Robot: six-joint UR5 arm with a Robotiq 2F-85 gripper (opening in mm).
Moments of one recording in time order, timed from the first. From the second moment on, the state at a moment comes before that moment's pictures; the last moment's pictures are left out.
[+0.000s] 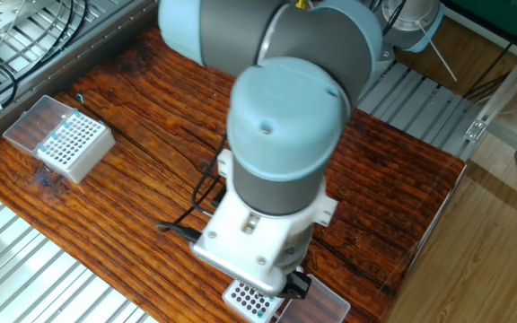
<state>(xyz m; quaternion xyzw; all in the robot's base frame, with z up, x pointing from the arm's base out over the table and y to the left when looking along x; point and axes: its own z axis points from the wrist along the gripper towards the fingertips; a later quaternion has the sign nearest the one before) 0.655 0.253 0.130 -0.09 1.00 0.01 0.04</state>
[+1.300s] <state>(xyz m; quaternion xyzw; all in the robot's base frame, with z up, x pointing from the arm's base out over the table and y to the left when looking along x) 0.649 0.240 0.116 -0.09 0.99 0.00 0.05</state>
